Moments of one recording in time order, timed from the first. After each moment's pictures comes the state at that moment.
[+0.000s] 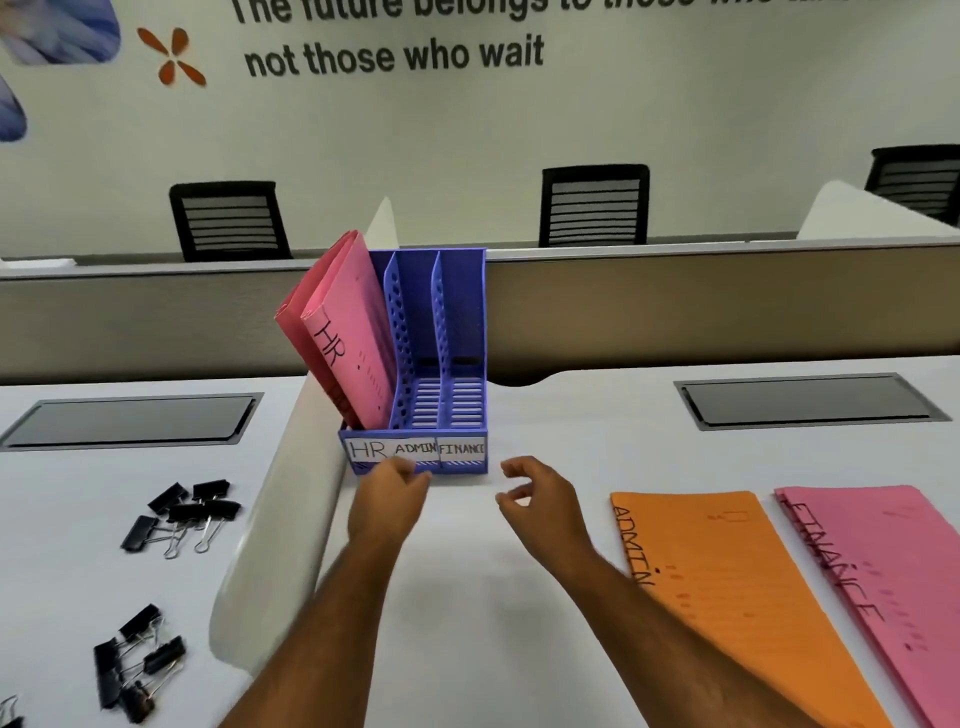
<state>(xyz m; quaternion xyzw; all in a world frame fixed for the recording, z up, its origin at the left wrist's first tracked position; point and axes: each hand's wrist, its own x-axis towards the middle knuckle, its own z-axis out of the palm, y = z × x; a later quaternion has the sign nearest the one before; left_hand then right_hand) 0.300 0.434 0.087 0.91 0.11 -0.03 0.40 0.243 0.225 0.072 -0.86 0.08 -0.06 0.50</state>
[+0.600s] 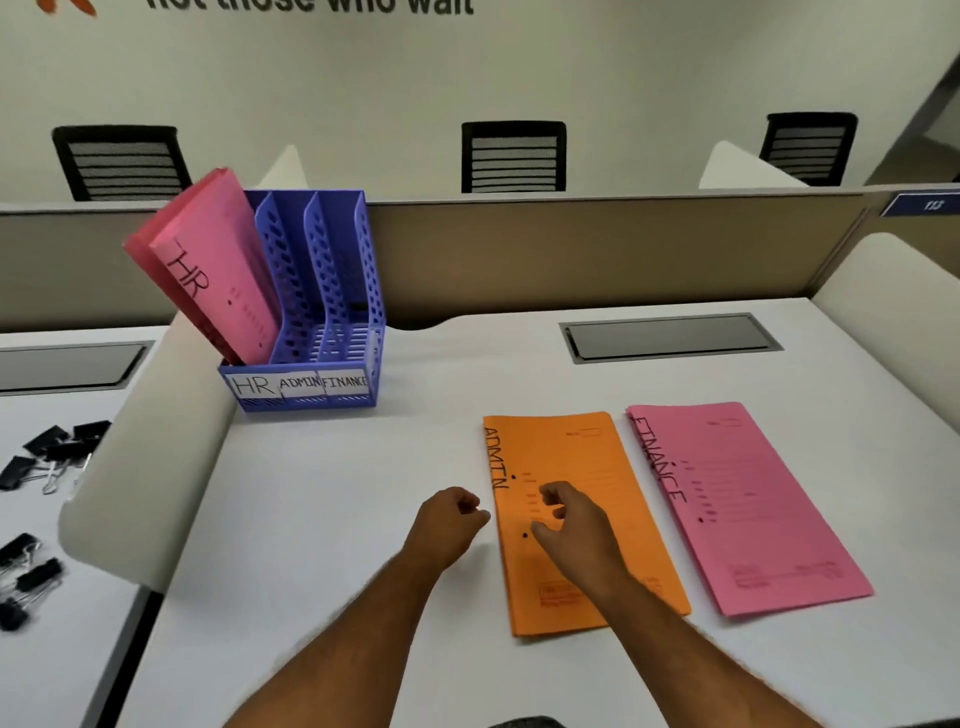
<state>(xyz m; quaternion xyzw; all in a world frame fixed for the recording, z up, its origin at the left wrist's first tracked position) 0.137 0.225 0.015 0.87 0.00 -0.23 0.43 0.060 0.027 0.023 -0.90 0.18 0.00 0.41</state>
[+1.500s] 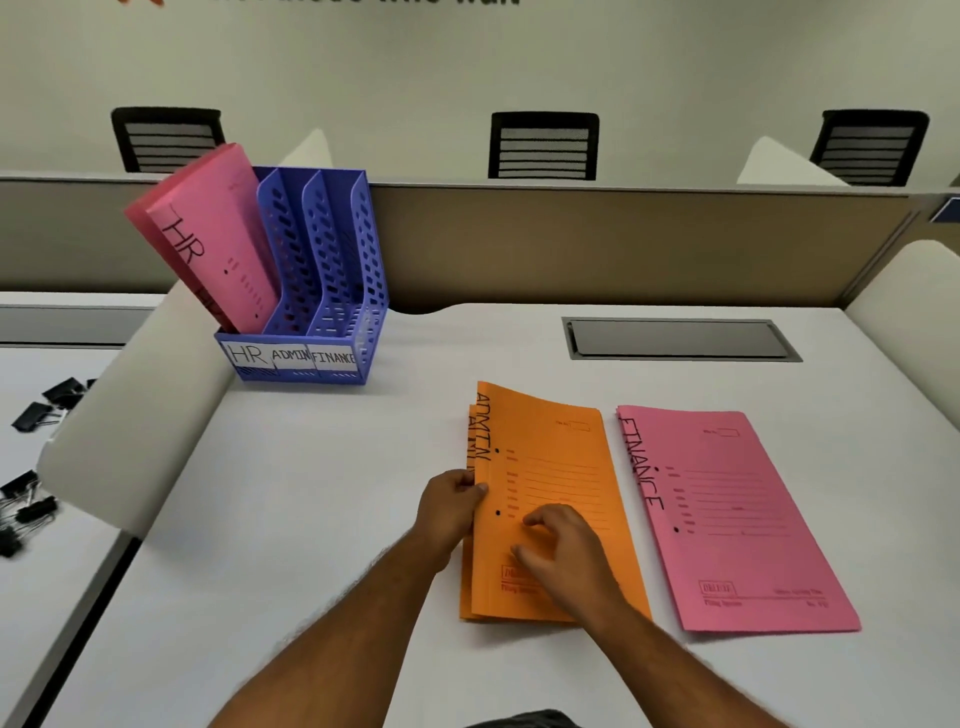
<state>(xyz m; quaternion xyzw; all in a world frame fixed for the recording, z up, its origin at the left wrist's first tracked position) 0.112 0.158 0.015 0.76 0.12 -0.19 0.61 0.027 -0.022 0.002 -0.92 0.08 0.03 0.39</state>
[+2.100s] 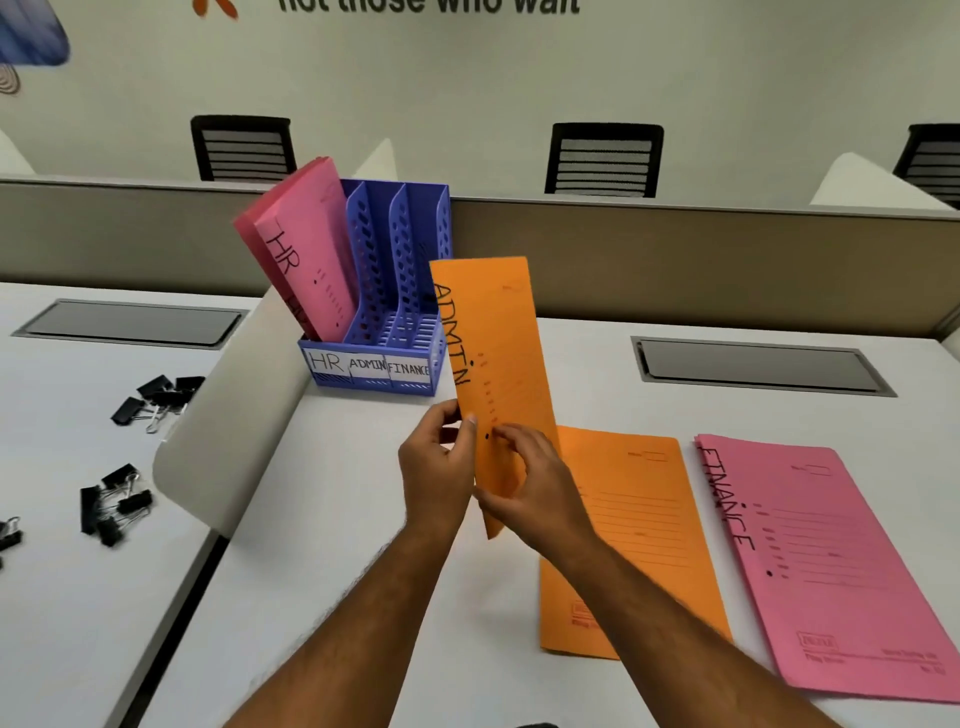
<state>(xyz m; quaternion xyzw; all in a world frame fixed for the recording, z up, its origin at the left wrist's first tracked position) 0.142 0.254 0.106 0.77 0.06 0.17 0.61 0.121 0.119 0.083 -0.89 -0.04 -0.06 0.44</state>
